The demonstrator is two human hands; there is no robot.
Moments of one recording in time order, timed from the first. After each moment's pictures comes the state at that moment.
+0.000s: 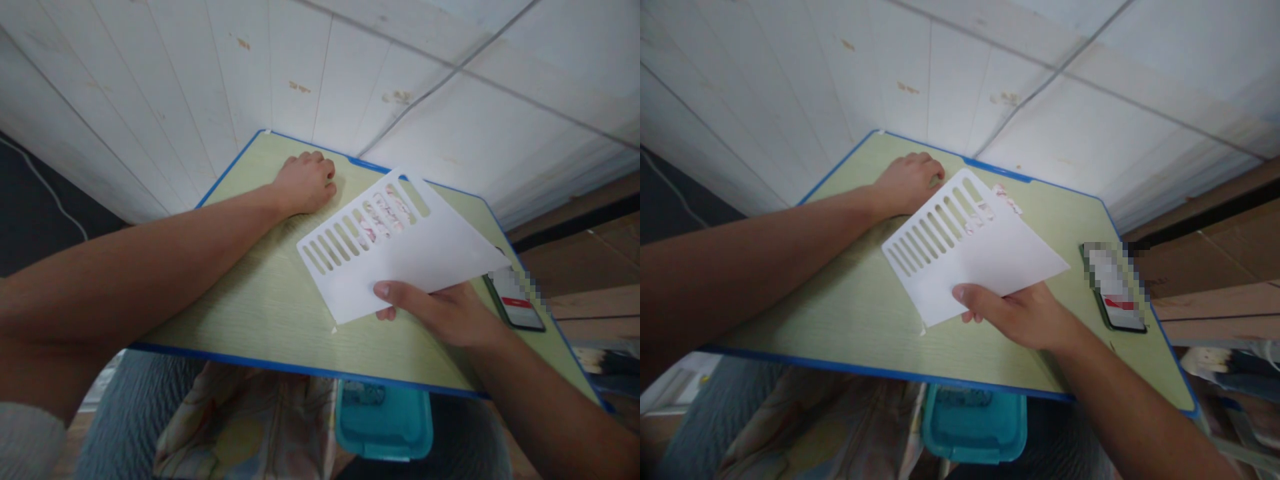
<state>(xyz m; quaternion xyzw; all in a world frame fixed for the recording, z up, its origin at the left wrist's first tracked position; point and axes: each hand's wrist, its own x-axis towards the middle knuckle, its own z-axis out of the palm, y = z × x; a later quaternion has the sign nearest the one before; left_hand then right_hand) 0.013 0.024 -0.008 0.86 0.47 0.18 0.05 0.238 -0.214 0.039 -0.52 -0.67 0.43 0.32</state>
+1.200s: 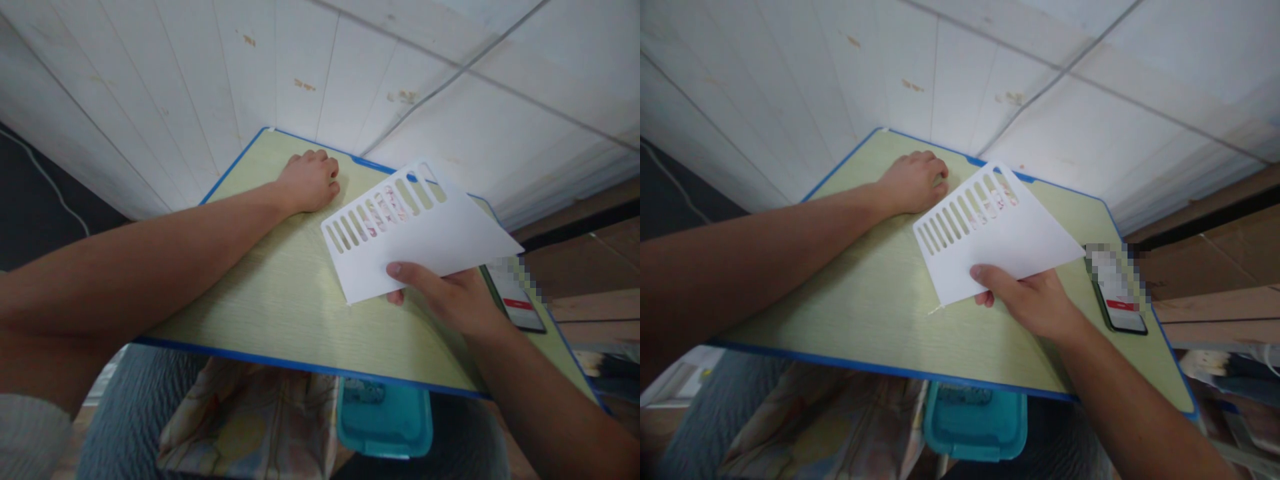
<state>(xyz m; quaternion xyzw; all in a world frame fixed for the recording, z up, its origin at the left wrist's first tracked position) 0.016 0.029 -0.018 0.85 0.48 0.19 0.03 0.242 -0.204 0.039 -0.56 -0.63 0.39 0.37</state>
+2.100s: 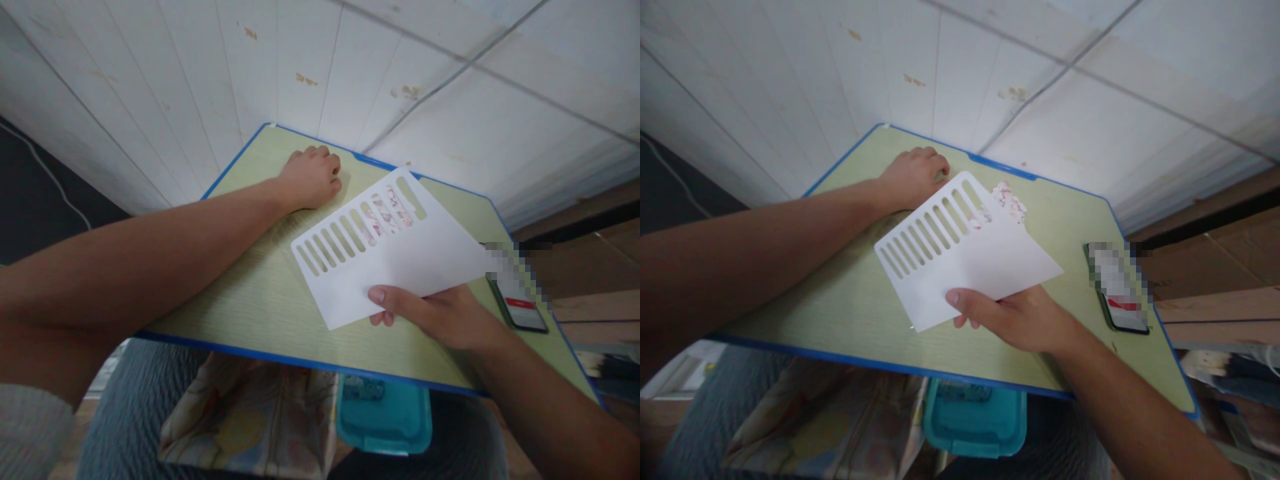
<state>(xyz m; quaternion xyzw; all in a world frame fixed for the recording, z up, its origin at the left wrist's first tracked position) 0.018 0.005 0.010 0.86 0.49 0.14 0.06 0.232 -0.215 0.041 -0.47 -0.67 0.49 0.29</state>
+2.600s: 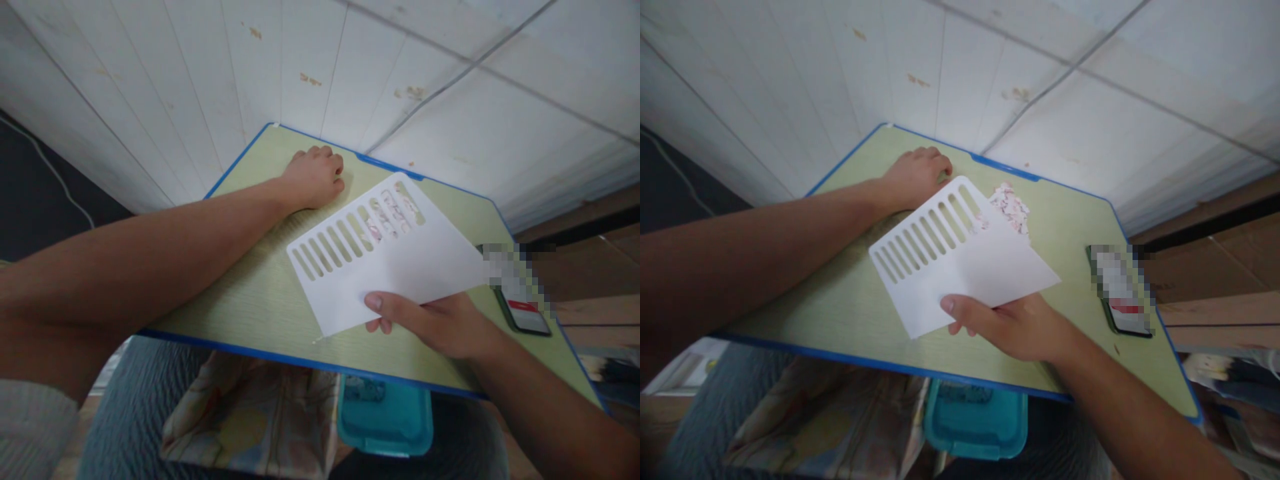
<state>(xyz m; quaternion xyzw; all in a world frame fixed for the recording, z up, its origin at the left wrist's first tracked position) 0.018 0.008 0.007 0.86 0.49 0.15 0.05 0.226 -0.218 0.041 -0.47 -0.69 0.48 0.26</state>
